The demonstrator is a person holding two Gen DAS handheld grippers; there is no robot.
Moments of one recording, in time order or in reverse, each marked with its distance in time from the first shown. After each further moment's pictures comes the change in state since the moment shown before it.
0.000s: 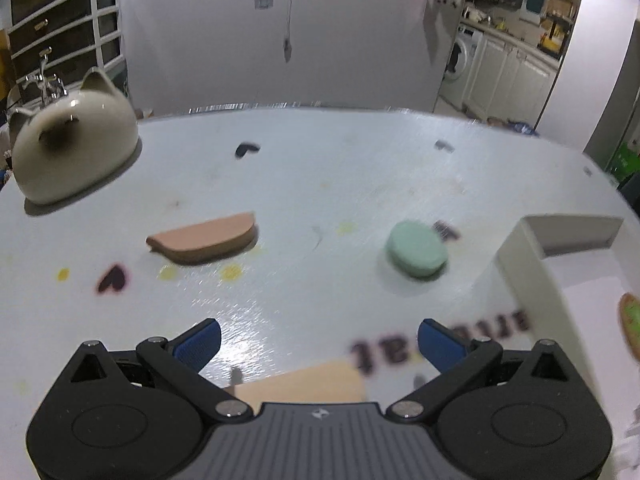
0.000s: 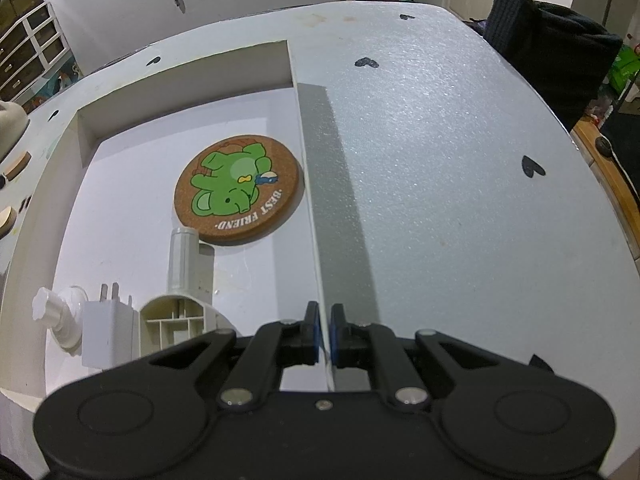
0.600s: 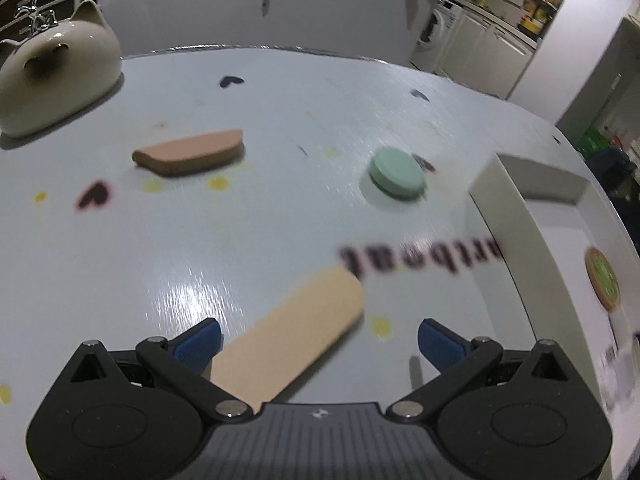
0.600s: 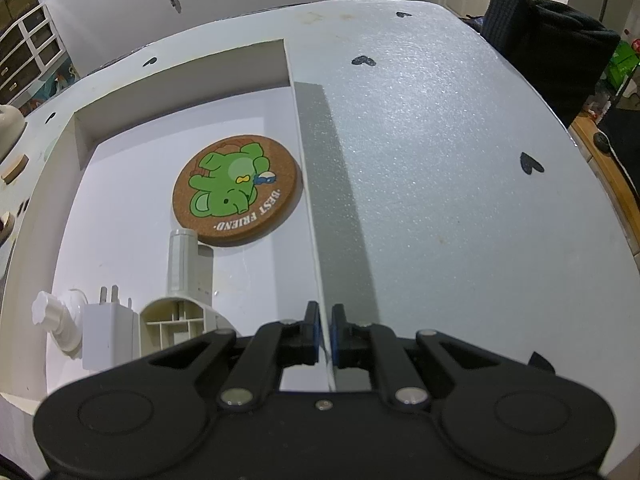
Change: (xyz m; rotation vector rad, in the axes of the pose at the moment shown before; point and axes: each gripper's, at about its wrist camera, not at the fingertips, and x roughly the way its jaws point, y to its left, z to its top) left arm -0.015 0.013 -0.039 -0.018 0.120 -0.148; right arm 0.001 0.000 0.000 0.008 0.003 -0.003
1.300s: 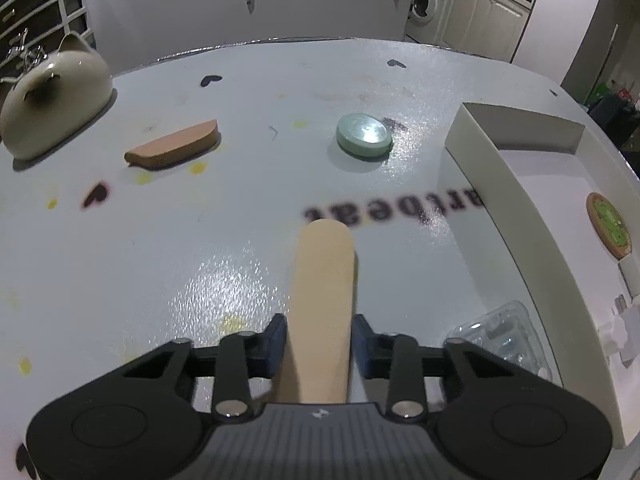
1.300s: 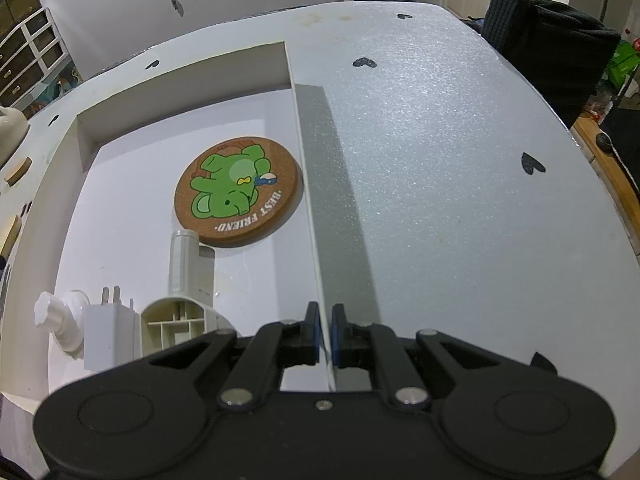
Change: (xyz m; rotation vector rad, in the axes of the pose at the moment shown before) left arm -0.007 -0.044 -0.016 0.099 0.035 0.114; right arm -0.002 -0.003 -0.002 -0.002 -0.009 0.015
